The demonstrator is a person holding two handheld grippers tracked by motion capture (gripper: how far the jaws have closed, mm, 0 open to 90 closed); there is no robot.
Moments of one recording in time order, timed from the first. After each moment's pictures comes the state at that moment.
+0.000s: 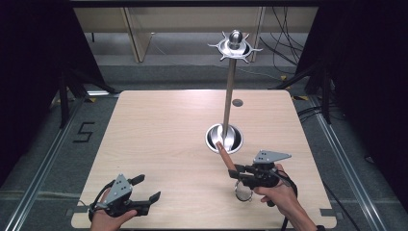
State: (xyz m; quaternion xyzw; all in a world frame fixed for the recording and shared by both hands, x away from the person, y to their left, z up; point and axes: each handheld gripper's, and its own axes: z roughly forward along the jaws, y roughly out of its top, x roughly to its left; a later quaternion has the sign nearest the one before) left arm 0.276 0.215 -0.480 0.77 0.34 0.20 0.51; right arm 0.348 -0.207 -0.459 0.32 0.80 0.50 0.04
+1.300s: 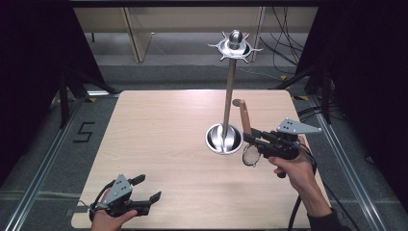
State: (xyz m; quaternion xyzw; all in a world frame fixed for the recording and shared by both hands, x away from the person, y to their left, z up) left arm 0.276 0.214 -0.480 0.76 0.34 0.19 0.51; right arm 0.375 -0.236 -0.371 0.33 0.74 0.57 0.14
